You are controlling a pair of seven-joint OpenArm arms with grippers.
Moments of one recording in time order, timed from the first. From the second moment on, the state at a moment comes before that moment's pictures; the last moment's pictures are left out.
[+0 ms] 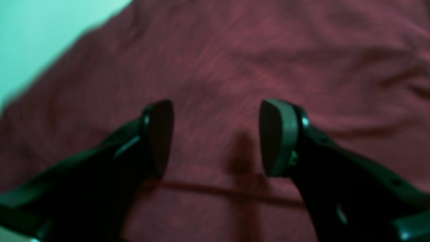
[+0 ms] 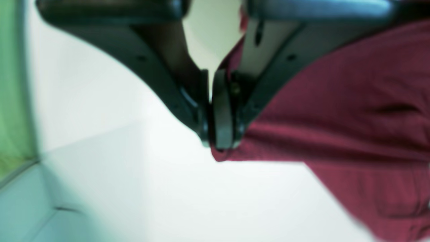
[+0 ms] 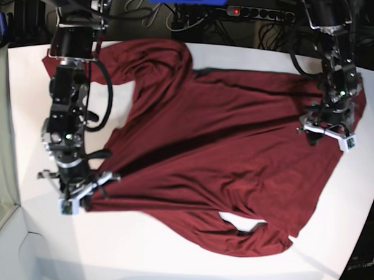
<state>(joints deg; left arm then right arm) 5.6 -10.7 -19.9 84.2 -21.5 0.2 29.8 11.6 2.7 8.4 90.3 -3.0 8.8 -32.1</state>
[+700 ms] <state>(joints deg) 1.3 -7.2 -17.0 82.9 -20.7 0.3 28.9 15.0 3.2 16.7 83.7 1.0 8.8 -31.4</state>
